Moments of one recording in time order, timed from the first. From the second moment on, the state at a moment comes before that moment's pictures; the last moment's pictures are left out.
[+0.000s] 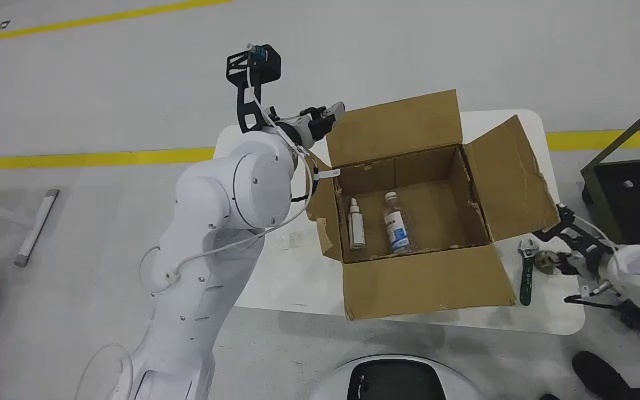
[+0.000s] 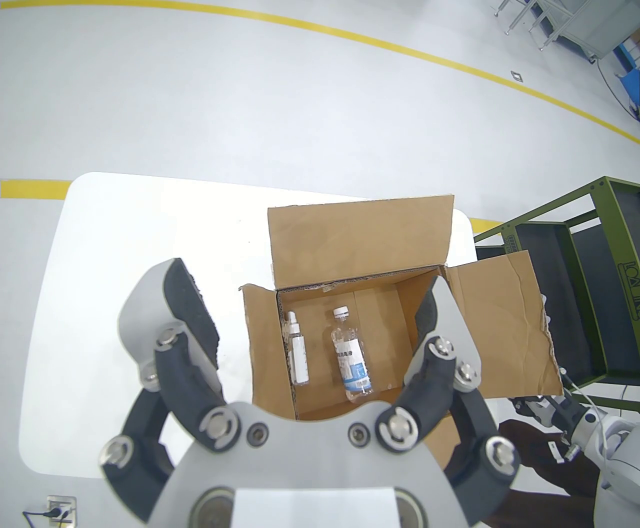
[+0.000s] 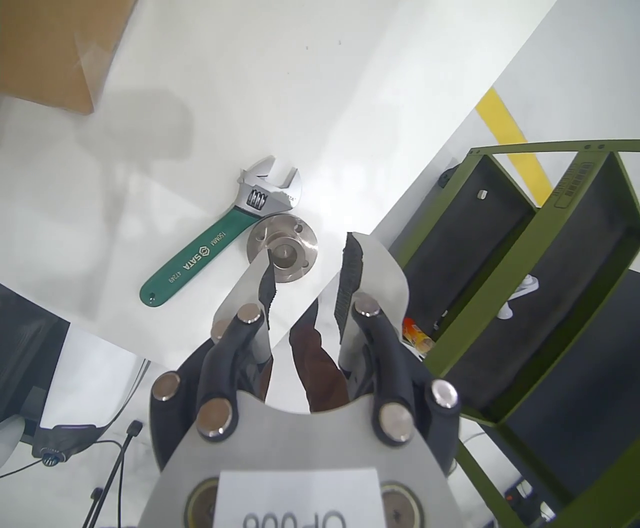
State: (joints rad) left arm 0.45 -1.34 -1.03 -1.81 1.06 0.62 -1.20; right arm -1.42 -1.07 1.82 -1.90 -1.22 -0.58 1.24
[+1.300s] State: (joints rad) left arm 0.45 -1.34 -1.03 -1.81 1.06 0.62 -1.20; right arm -1.33 -0.86 1.63 -1.80 -1.01 -0.46 1.36
